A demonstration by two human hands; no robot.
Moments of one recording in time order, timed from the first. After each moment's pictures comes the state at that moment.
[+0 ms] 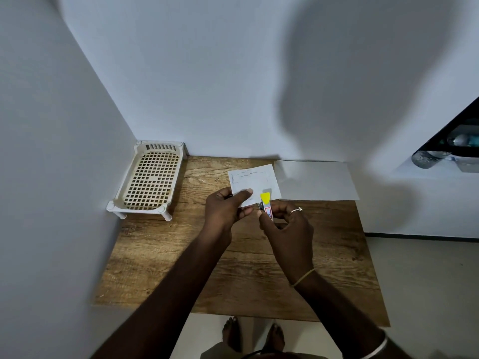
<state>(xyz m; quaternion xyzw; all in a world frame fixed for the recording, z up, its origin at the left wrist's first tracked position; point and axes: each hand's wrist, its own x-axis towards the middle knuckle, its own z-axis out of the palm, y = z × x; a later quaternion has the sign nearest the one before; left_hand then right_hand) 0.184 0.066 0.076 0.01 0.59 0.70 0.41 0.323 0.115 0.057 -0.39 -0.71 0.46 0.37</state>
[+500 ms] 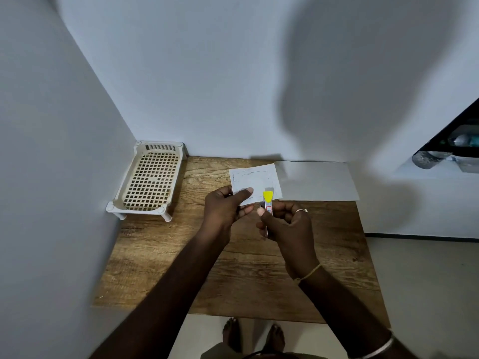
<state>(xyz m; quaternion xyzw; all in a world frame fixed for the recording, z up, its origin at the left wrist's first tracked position) 0.180 0.068 0.076 0.02 0.57 0.70 0.43 0.323 0.123 0.062 -0.40 -0.54 0.66 0.33</state>
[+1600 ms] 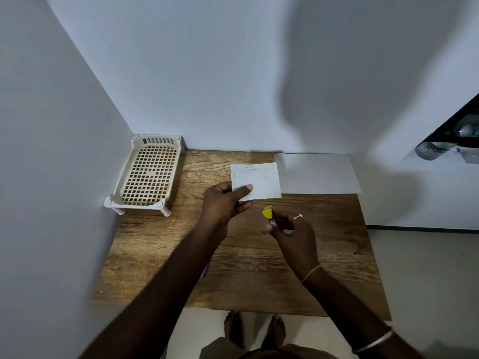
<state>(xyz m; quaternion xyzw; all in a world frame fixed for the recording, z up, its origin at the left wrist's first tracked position) 0.174 0.067 0.067 0.04 0.59 0.68 0.43 0.345 0.132 0.008 -0.43 -0.70 0.50 0.27</state>
